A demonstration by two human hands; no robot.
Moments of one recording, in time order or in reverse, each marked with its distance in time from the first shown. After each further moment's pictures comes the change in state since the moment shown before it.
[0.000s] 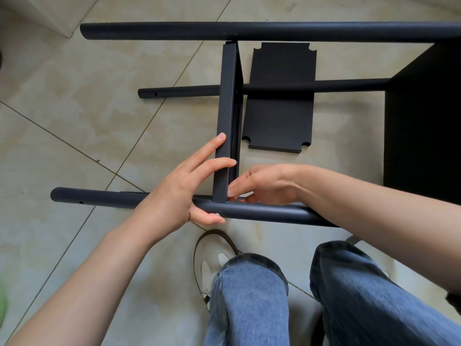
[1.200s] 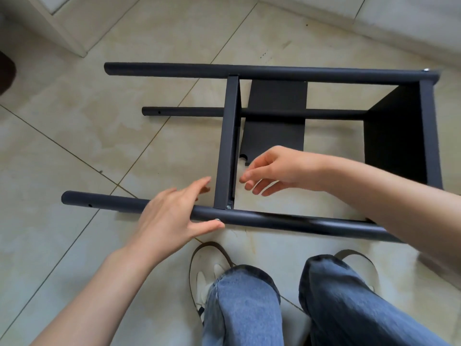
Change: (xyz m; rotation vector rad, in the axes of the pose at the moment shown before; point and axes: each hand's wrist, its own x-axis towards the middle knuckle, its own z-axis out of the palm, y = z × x) left_hand -0.023 0.017 0.006 0.300 0.075 -0.343; right_hand -0.047 -0.037 -0.026 -0.360 0.311 -0.124
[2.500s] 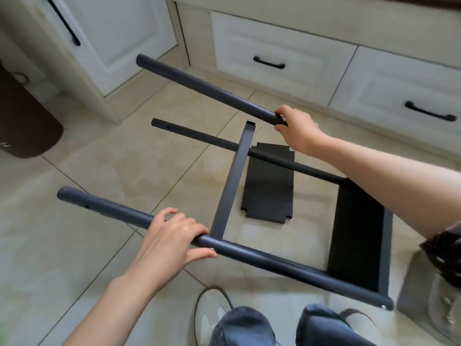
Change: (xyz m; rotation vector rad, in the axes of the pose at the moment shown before) left_hand -0.014 0.023 -0.089 0.268 0.212 0.252; right_hand -0.025 -0.130 -0.108 -0.685 0.891 -0.256
